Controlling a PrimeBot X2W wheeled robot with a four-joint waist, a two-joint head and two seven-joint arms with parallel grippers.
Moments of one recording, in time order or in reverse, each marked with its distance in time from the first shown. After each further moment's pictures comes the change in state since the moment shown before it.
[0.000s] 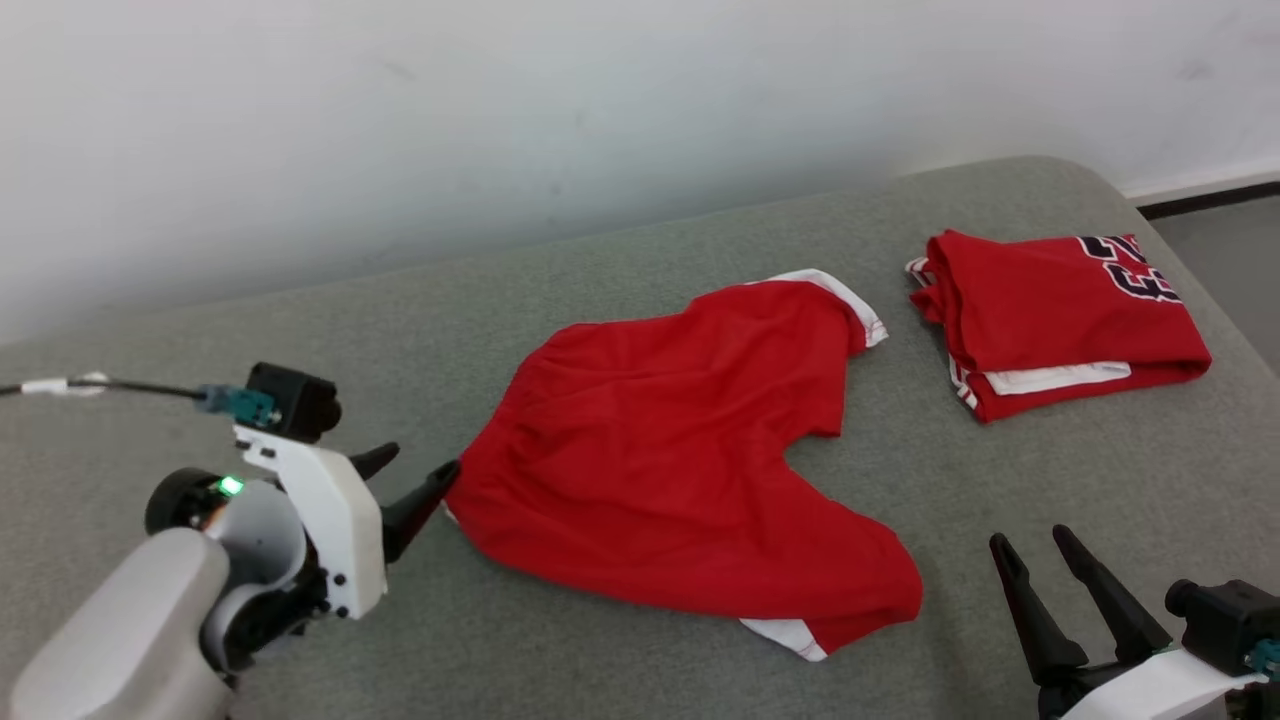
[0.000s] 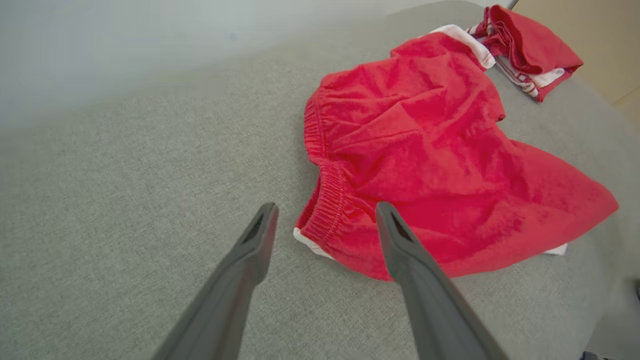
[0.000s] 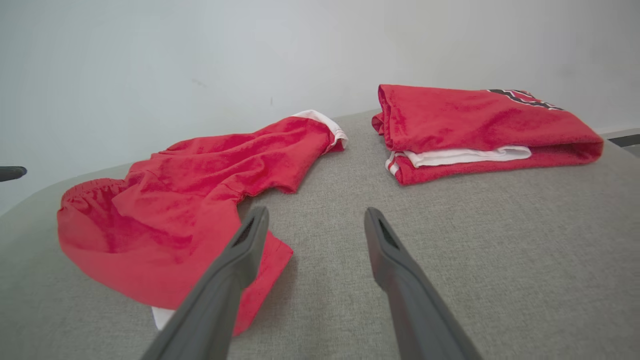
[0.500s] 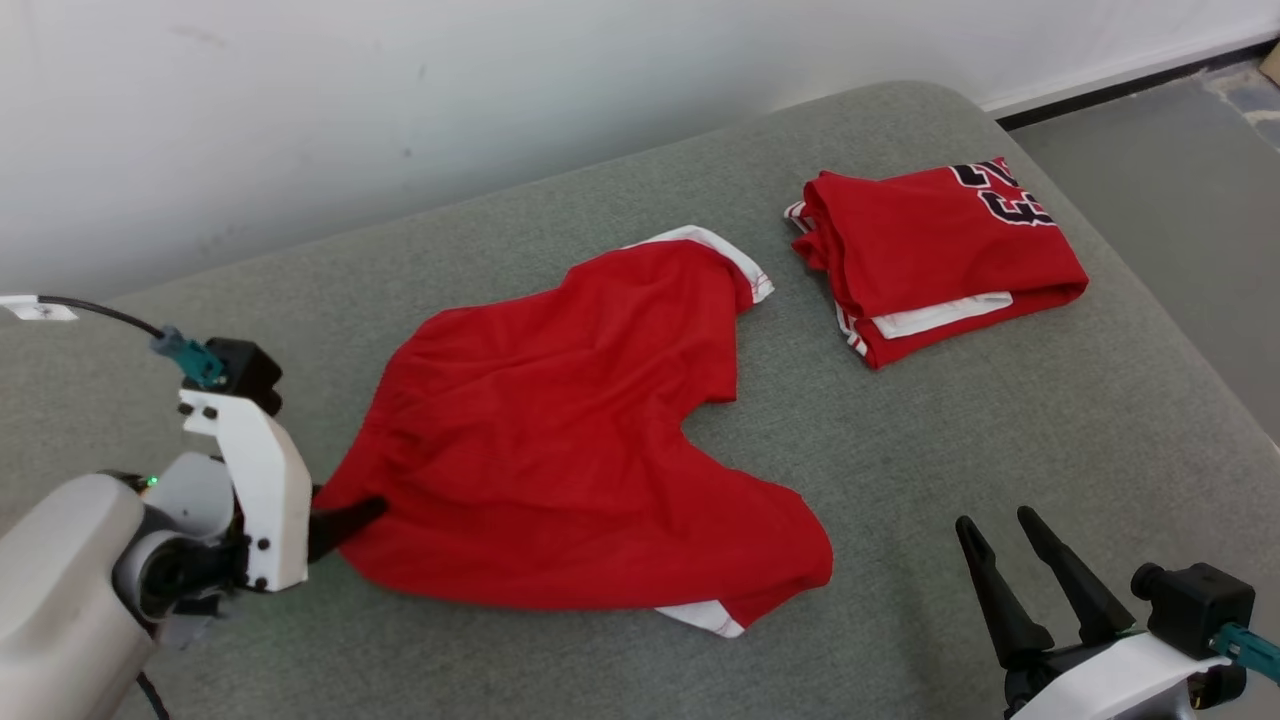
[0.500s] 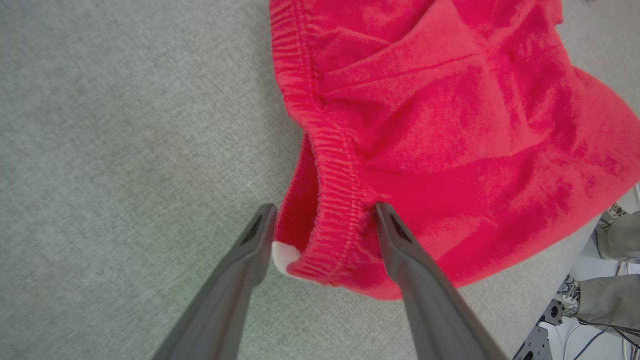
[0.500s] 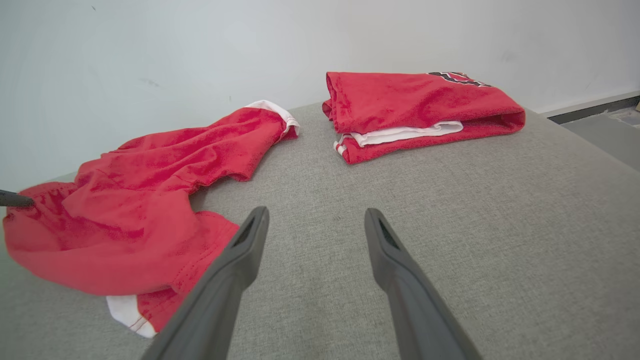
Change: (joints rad) left arm -0.193 0.164 -0.210 0.126 -0.297 -0.001 0.283; right arm -0.058 0.034 0.050 0.032 0.008 0.000 -0.030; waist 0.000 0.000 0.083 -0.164
